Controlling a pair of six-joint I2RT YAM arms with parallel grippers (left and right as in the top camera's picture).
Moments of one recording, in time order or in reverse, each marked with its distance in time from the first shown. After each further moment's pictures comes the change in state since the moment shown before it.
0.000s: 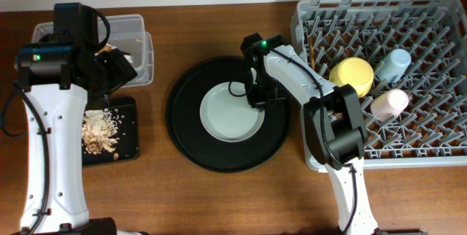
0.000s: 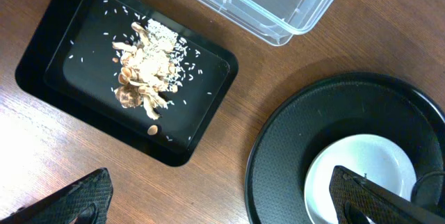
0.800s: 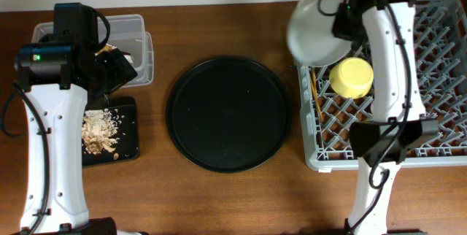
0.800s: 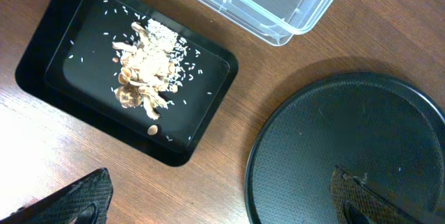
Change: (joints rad) left arm 0.000 0.000 0.000 0.000 0.000 0.000; right arm -0.346 -0.121 0.711 -0.417 0.449 0.160
